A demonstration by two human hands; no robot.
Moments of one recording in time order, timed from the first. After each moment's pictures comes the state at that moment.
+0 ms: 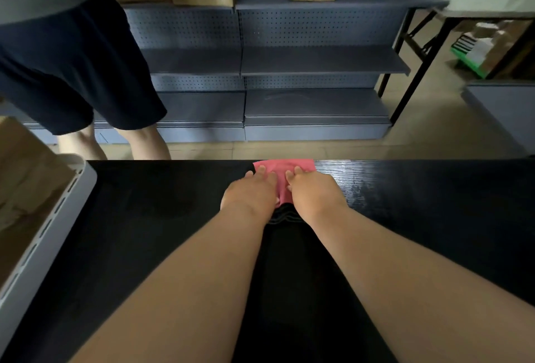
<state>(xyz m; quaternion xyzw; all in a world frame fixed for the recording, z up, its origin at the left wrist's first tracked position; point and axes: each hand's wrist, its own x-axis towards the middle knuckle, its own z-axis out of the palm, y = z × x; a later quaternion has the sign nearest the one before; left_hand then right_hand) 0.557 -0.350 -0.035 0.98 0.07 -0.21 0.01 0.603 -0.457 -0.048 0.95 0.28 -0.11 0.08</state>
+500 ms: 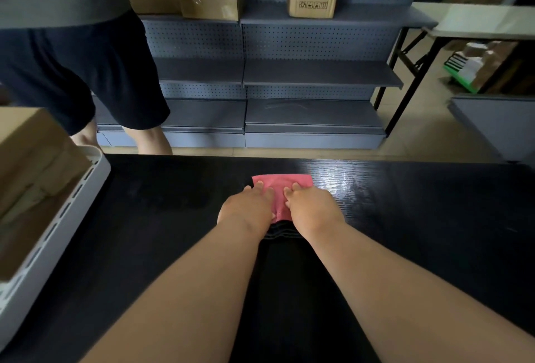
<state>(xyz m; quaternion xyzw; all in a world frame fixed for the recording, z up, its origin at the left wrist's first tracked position) 0.509 -0.365 -0.032 0.98 0.08 -0.21 0.02 0.555 -0.474 -0.036 0.94 0.29 -0.14 0.10</state>
